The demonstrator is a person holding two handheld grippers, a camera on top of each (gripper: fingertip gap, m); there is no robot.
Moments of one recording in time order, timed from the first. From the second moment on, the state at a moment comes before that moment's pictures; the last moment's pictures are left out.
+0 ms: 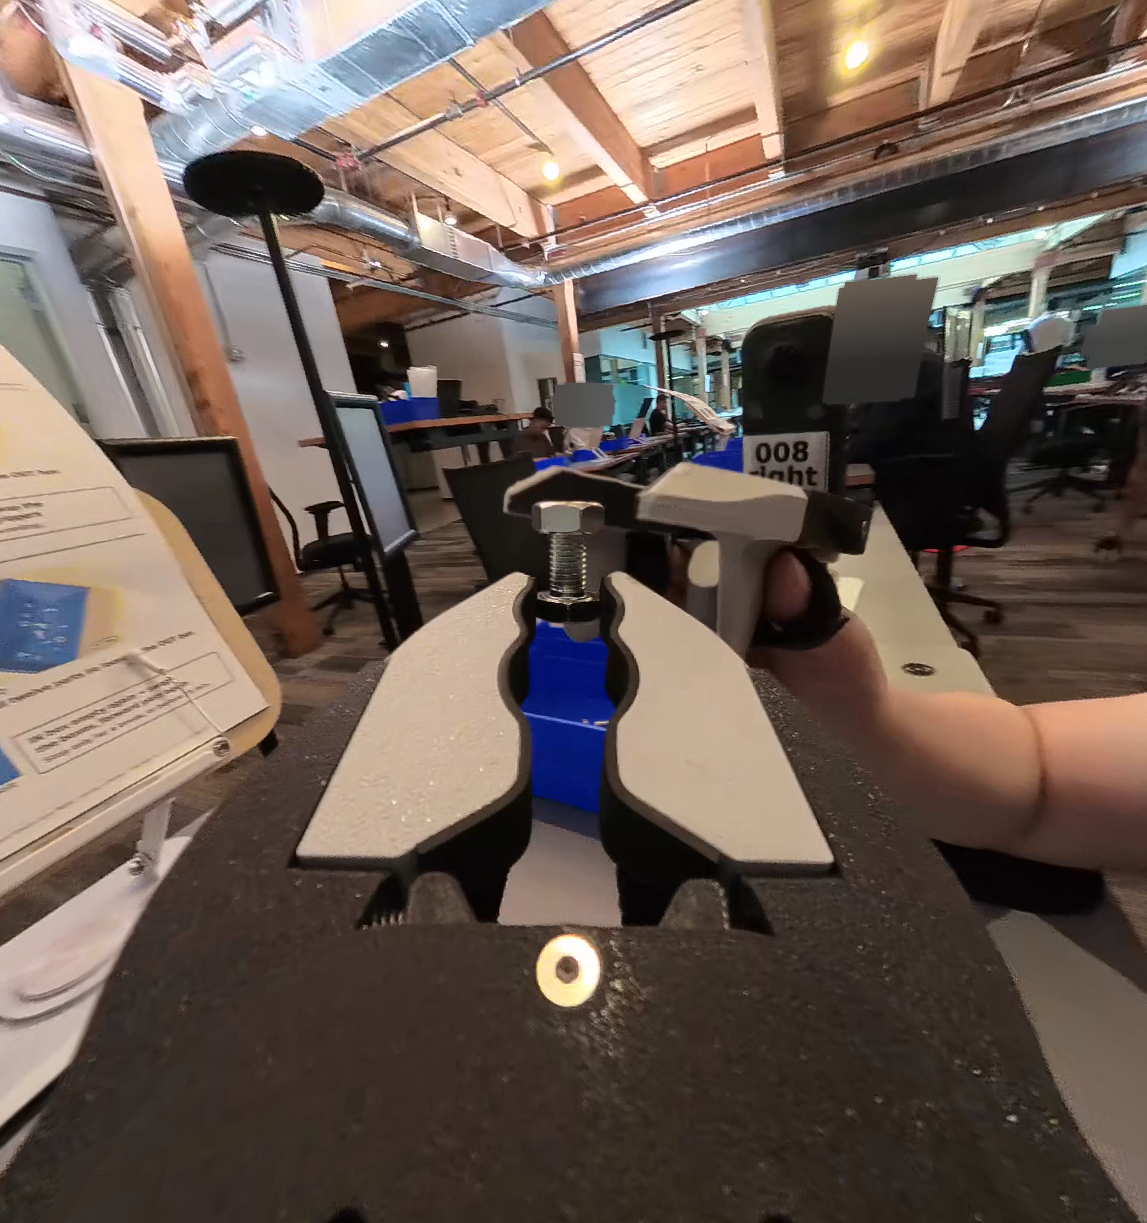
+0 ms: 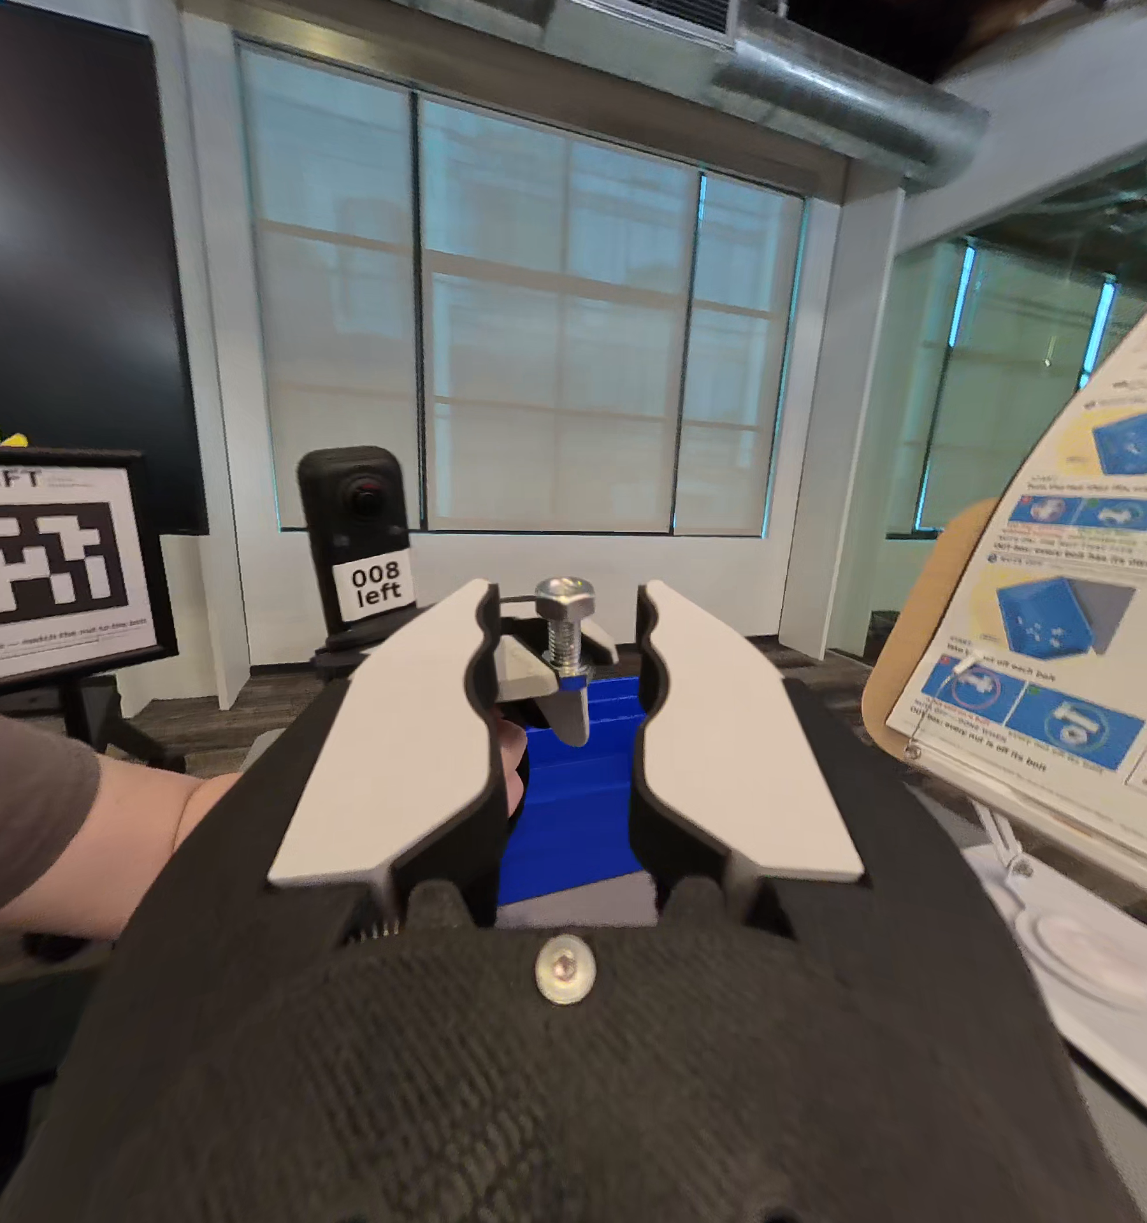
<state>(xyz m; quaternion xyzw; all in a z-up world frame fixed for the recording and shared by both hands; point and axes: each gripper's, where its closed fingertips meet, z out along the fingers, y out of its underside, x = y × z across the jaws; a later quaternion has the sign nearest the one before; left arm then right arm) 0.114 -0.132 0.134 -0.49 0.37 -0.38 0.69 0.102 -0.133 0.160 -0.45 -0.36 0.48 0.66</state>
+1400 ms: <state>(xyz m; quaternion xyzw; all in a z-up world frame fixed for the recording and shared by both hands) 0.130 -0.171 0.130 -0.46 0.46 -0.53 0.54 0.115 -0.174 0.162 -0.32 -0.48 0.63 0.51</state>
